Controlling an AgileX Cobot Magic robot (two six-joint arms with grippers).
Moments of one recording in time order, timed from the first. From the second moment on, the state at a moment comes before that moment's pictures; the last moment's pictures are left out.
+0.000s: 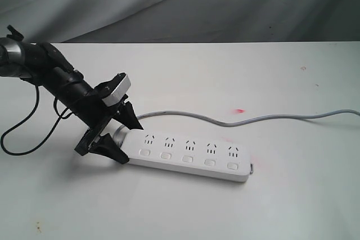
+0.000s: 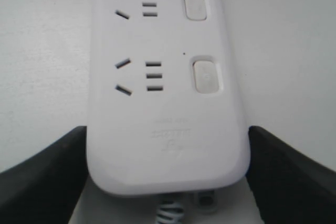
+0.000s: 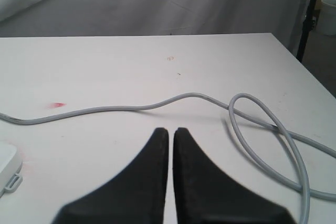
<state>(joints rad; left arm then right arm) -0.02 2.31 -1.47 -0.83 1.23 2.10 -0.07 0.00 0.00 -0.03 0.34 0.03</state>
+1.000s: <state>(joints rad) -0.01 2.13 -1.47 -0.82 1.20 1.96 -0.07 0.00 0.00 -0.03 0.34 0.03</state>
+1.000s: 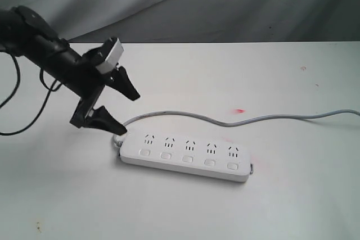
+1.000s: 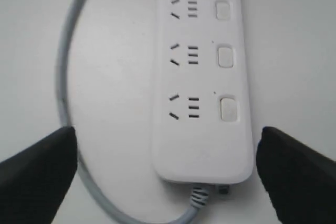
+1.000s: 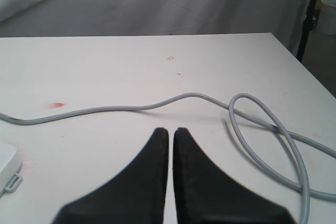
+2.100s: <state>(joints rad) 0.37 1.39 -1.57 -0.75 0.74 0.43 -0.07 0.00 0.00 -0.03 0.34 0.03</state>
